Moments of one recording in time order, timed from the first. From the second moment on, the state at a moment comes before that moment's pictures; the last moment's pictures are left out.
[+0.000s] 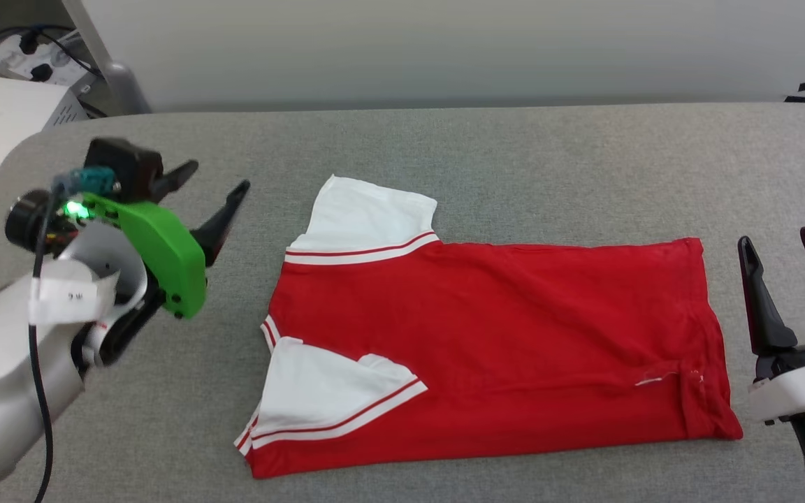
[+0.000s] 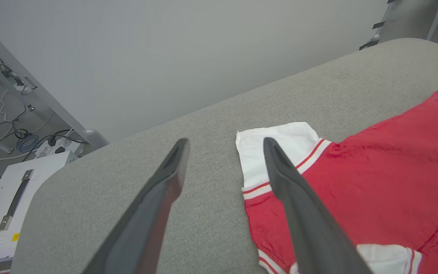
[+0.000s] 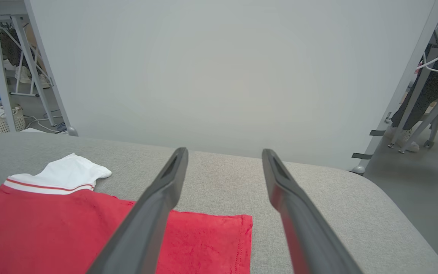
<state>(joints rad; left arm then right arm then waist) -0.84 0.80 -1.04 0.23 -1.02 0.06 -0.01 -0.06 -0.31 -0.03 -0.09 0.29 0.13 -0.10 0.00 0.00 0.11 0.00</state>
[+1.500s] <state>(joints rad) -1.32 0.57 -1.24 0.72 -1.11 -0.13 0.51 -0.35 -0.36 0.01 -0.06 0.26 0.13 -0.18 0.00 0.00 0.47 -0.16</state>
